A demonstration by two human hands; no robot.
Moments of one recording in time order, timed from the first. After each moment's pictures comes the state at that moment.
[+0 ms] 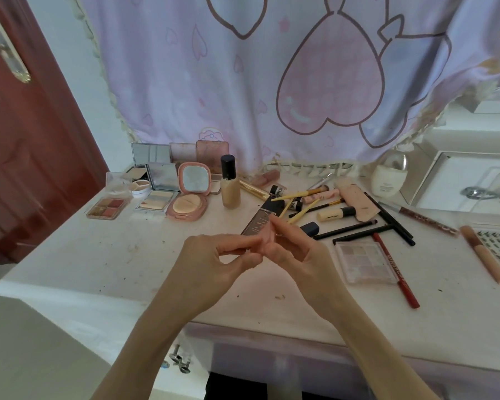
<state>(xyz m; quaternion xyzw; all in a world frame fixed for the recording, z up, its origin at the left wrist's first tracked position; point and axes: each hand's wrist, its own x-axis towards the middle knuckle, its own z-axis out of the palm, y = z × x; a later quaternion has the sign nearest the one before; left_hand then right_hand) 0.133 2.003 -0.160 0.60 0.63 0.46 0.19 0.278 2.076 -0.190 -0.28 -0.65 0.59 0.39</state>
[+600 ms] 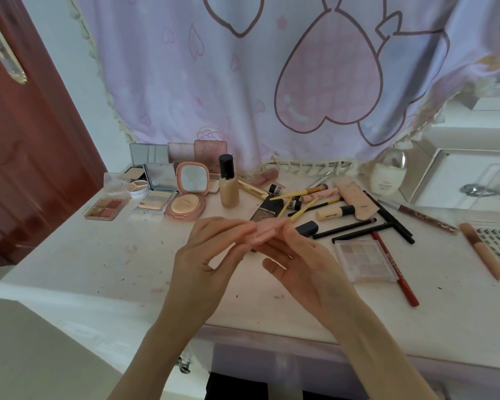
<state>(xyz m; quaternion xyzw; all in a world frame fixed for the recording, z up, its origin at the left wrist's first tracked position) 0.134 2.007 -0.179 0.65 0.55 0.52 -0.04 0.279 2.074 -0.181 -0.21 -0.39 0.82 0.35</state>
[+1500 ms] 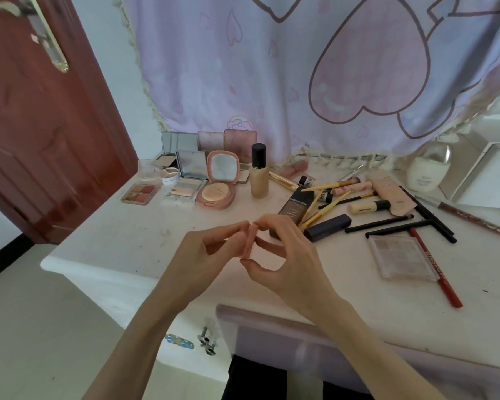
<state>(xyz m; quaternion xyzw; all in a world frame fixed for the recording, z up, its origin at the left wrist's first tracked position) 0.098 1.979 -0.171 0.49 0.62 0.54 0.30 0.228 2.059 -0.210 -0.18 -0.82 0.32 0.45</state>
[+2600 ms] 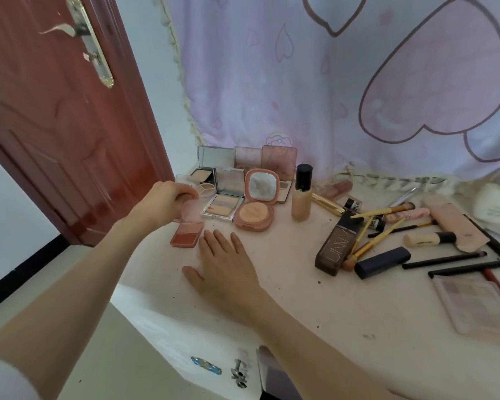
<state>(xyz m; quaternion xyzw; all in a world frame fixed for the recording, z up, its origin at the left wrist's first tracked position) -0.101 2.045 -0.159 0.53 0.82 0.21 0.01 0.063 2.055 -0.234 -0.24 -0.96 0.13 0.09</state>
